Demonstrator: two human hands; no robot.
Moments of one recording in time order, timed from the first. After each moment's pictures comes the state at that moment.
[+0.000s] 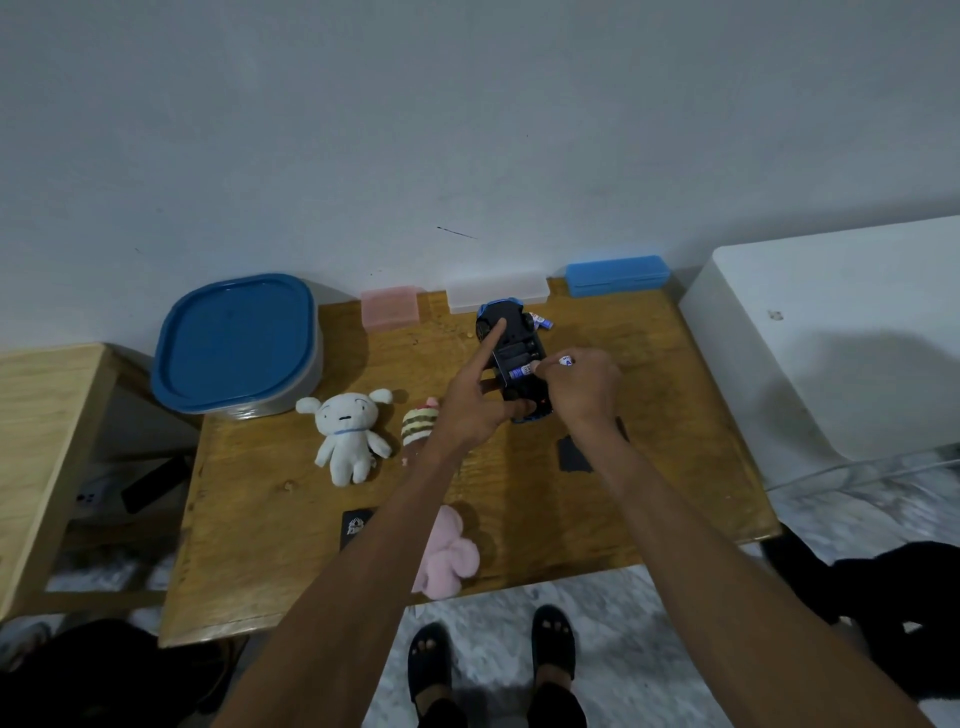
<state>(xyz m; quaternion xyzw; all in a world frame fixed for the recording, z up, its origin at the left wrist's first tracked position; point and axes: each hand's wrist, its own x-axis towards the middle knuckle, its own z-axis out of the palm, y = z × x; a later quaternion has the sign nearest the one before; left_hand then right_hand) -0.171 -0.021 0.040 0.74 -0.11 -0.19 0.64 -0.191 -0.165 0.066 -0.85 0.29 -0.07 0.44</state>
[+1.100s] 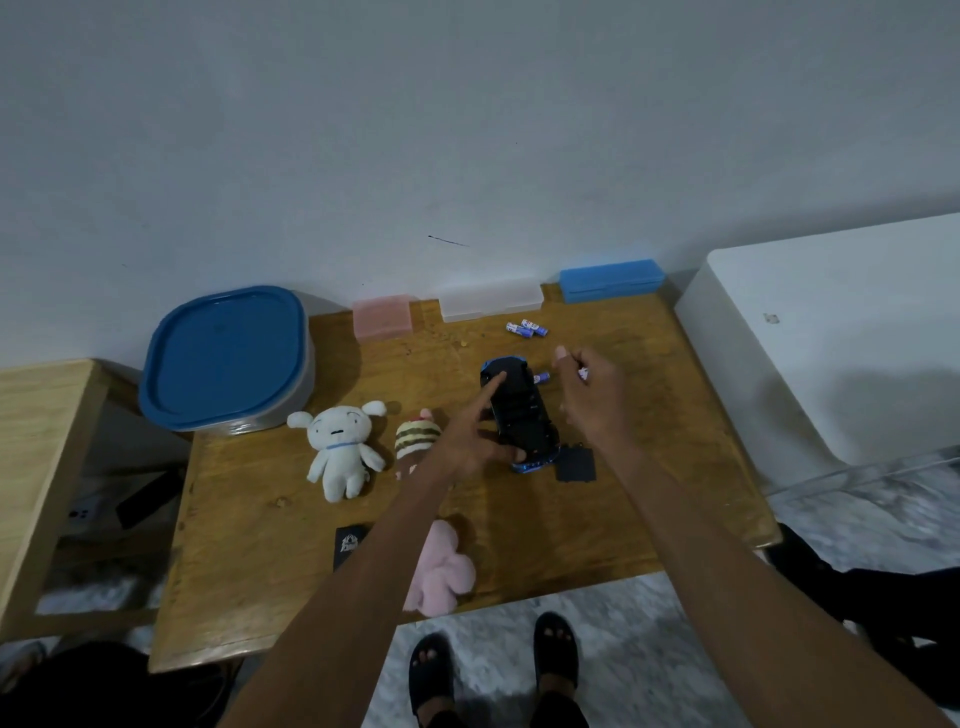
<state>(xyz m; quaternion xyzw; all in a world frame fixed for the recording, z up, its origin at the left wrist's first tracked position) -0.174 -0.015 0.013 0.73 -0.06 -0.36 0.59 -0.196 -0.195 0.056 -0.84 0.22 -0.07 0.49</state>
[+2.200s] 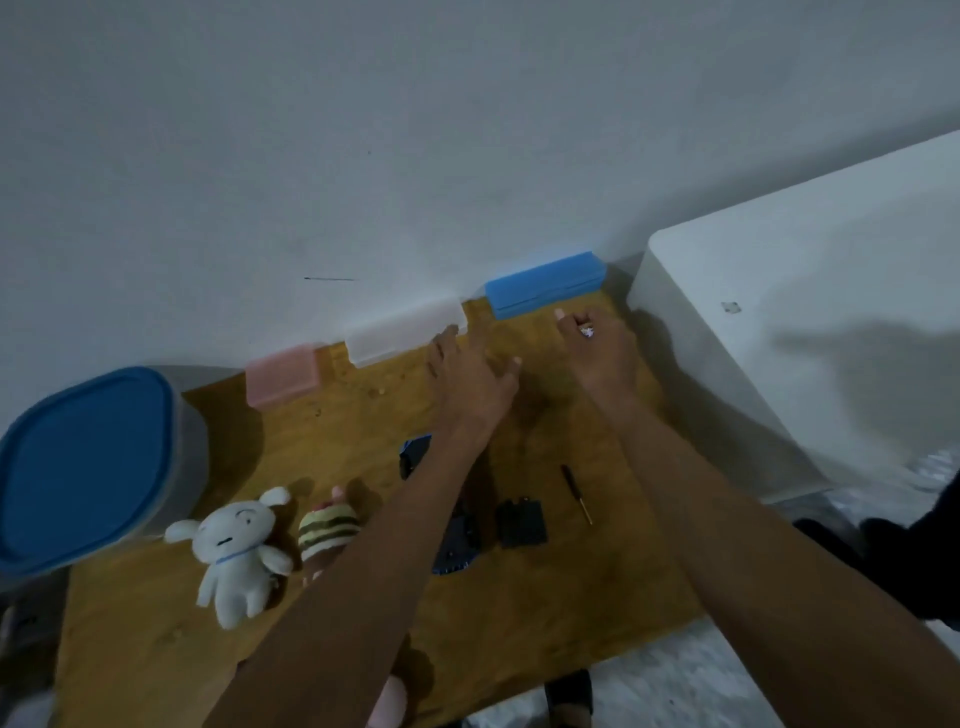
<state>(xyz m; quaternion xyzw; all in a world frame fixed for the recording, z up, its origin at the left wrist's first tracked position) -0.074 -0.184 -0.001 0.95 -0.09 -0.06 0.29 -0.106 -0.337 -0.001 -0.83 0.32 -0.14 0.44</state>
